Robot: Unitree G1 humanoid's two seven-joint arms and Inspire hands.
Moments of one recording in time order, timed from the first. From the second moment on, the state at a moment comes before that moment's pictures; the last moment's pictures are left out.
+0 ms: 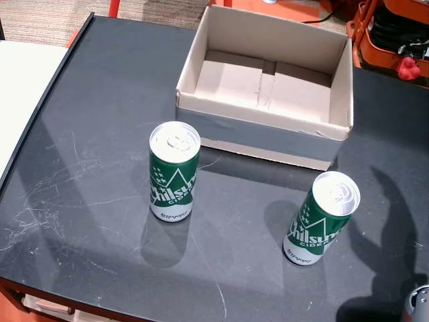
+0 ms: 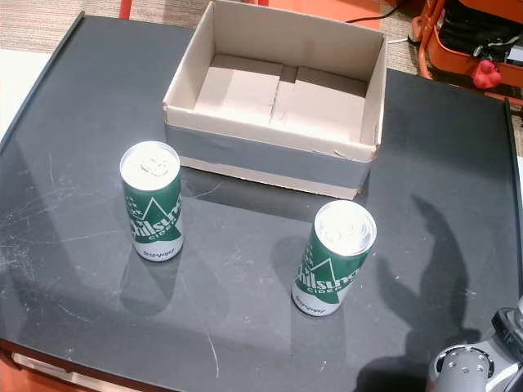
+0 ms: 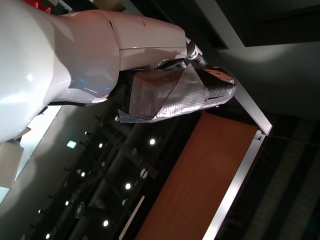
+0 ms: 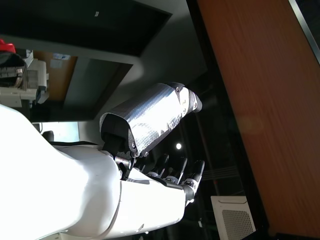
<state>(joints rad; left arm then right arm) 0.09 -0.11 0.59 -0.18 -1.25 -0.36 -0.73 -0.46 0.05 -0.72 0.64 0.96 -0.99 1.08</state>
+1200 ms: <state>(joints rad) 0.08 -0.11 0.58 -0.14 -1.23 -0.37 -0.74 -0.31 -0.13 -0.37 0.69 0.44 -0.93 0.81</state>
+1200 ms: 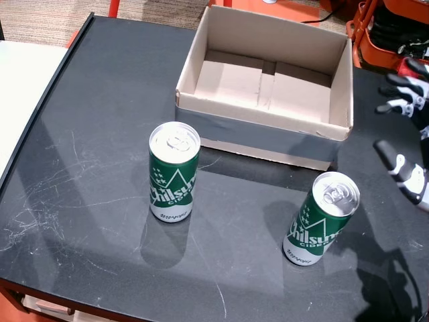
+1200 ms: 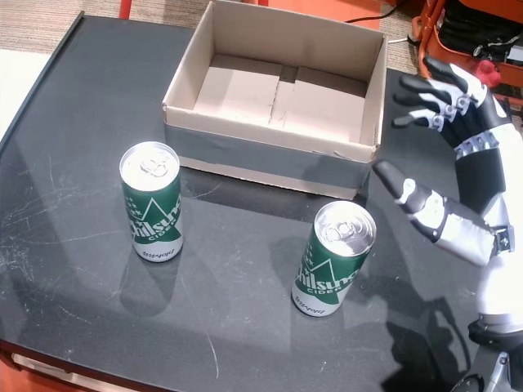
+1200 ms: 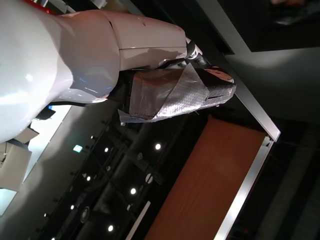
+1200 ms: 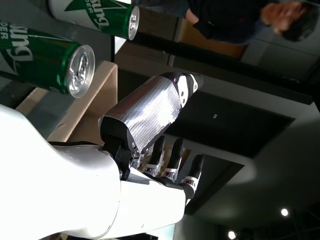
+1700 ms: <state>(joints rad) 0.08 -0.11 0.58 -0.14 -1.21 -0.37 -0.74 -0.29 -0.18 -0.29 0.70 0.27 -0.99 0.63</state>
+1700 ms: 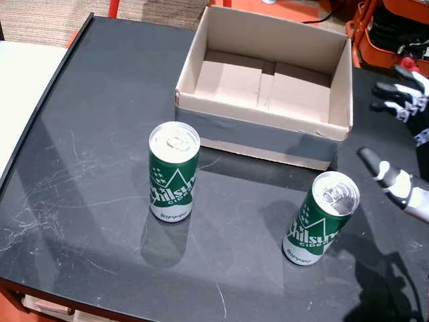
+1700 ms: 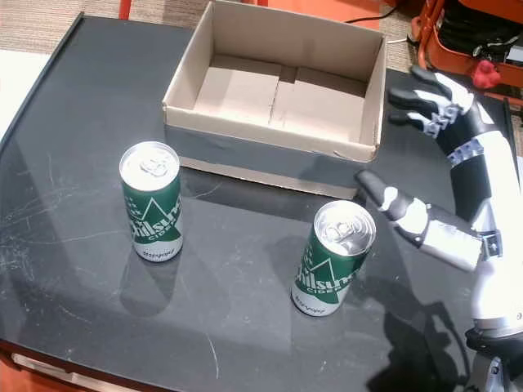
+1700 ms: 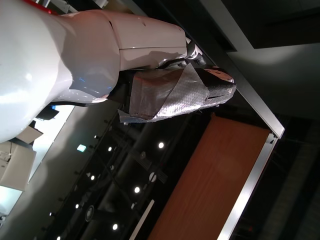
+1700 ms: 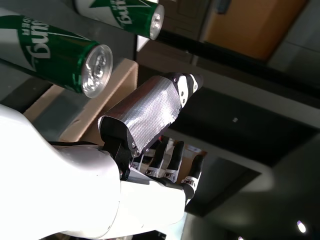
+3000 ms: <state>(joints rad) 0.09 -0.11 0.59 -0.14 -1.22 -0.36 -0.72 -0.28 -0.22 -0.21 0.73 0.36 -0.84 0.73</state>
